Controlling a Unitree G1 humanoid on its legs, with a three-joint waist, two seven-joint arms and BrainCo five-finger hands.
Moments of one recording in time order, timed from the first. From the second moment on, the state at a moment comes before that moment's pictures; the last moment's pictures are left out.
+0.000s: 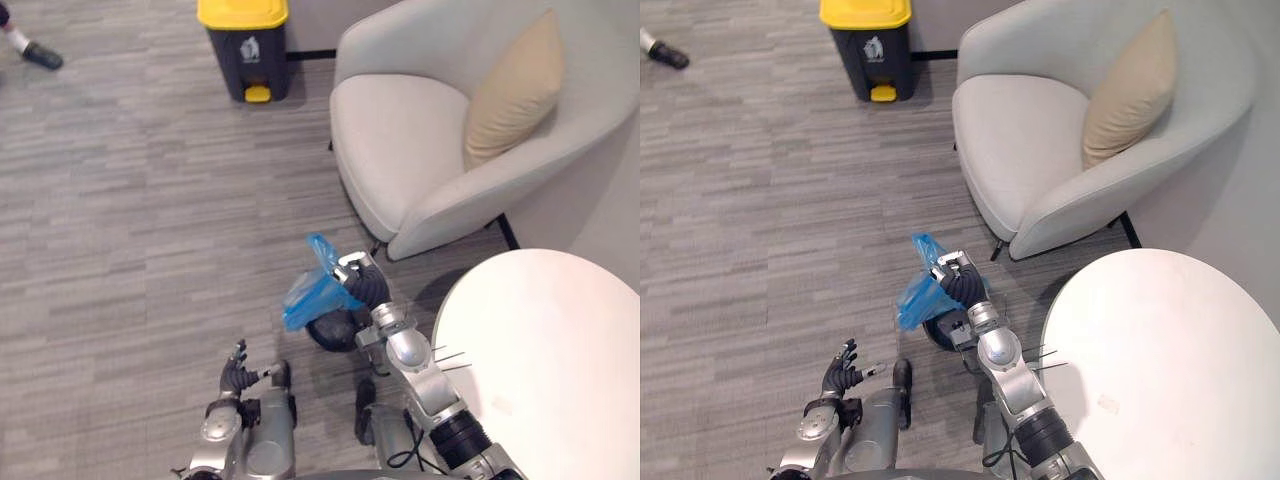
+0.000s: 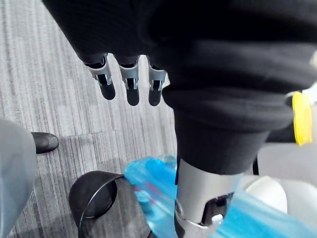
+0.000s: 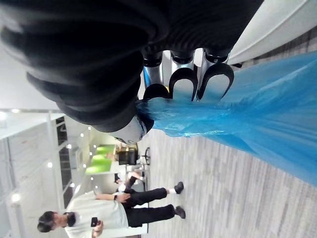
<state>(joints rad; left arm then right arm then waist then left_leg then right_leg) 0.06 0.18 -0.03 0.63 -0.10 -0.24 0.11 -0.16 -0.06 0.37 0.13 0.07 -0.20 -0.06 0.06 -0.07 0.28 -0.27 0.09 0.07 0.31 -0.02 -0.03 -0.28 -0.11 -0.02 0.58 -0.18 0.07</state>
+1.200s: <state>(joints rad) -0.07 0.17 -0.39 0.20 0.13 -0.23 0.06 -0.32 -0.16 0.30 0.01 0.32 -0.18 0.01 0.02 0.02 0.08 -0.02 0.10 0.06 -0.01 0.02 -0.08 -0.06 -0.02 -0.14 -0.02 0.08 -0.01</state>
